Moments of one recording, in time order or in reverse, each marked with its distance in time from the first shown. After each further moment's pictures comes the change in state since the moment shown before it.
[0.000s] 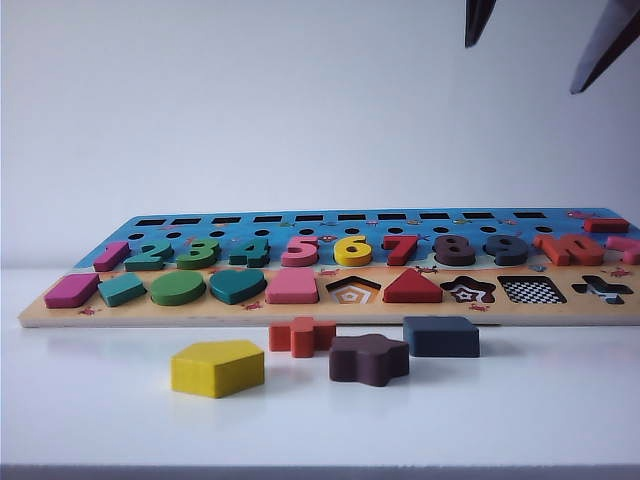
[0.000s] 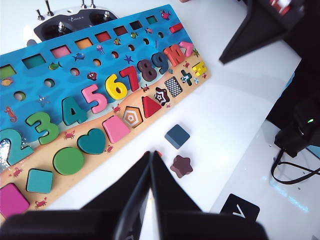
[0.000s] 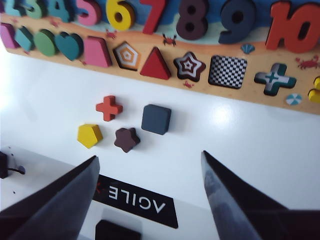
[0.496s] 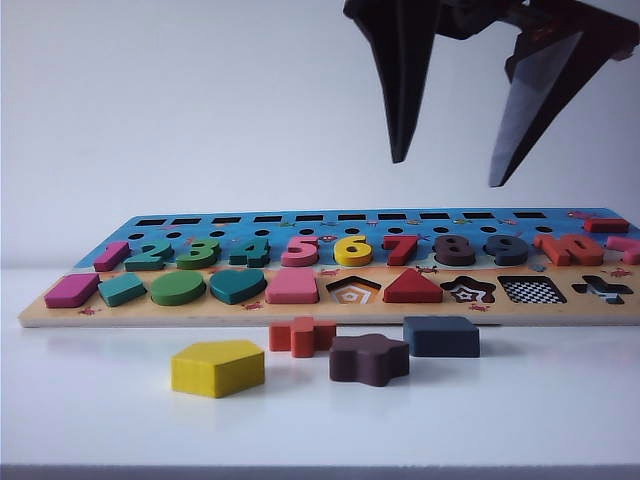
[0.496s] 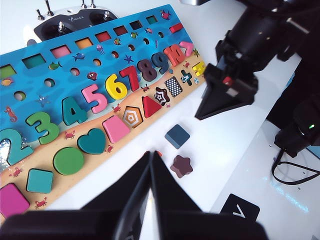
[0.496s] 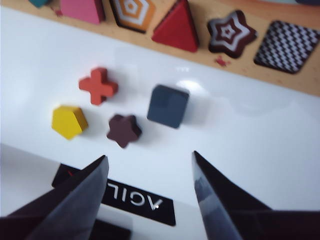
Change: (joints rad) left arm 0.000 0.000 0.000 0.000 0.000 0.000; right arm 0.189 0.204 -0.001 0.040 0.063 0.065
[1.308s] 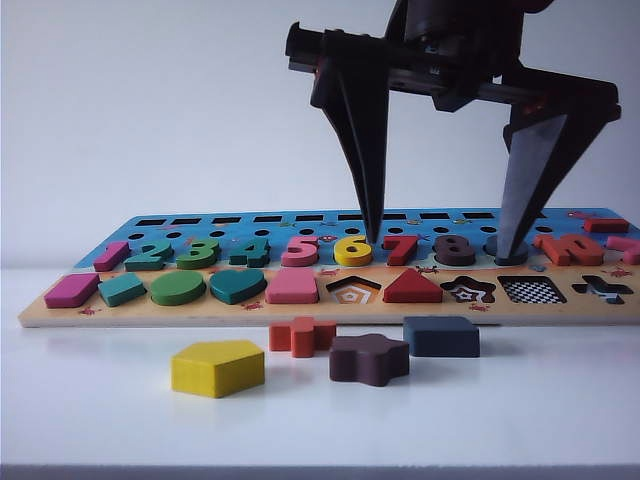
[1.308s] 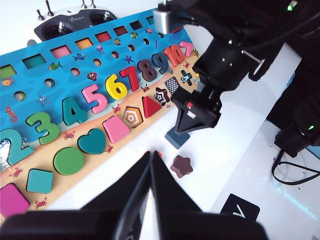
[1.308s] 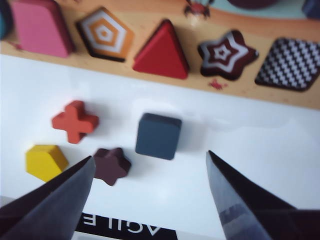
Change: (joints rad) left arm 0.000 0.000 0.000 0.000 0.000 0.000; right arm 0.016 0.092 -0.038 0.058 0.059 0.100
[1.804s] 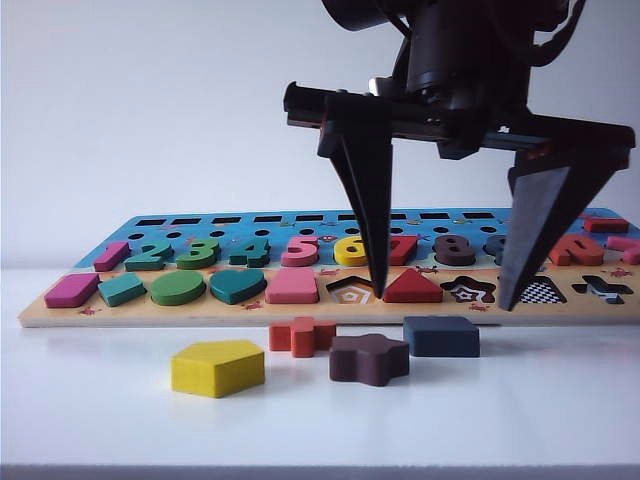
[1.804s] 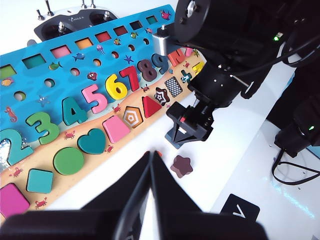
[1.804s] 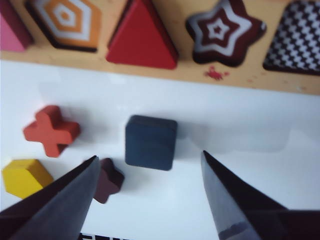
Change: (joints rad) left arm 0.000 0.000 0.000 0.000 0.000 0.000; right arm 0.021 0.001 -0.101 0.099 0.011 0.080
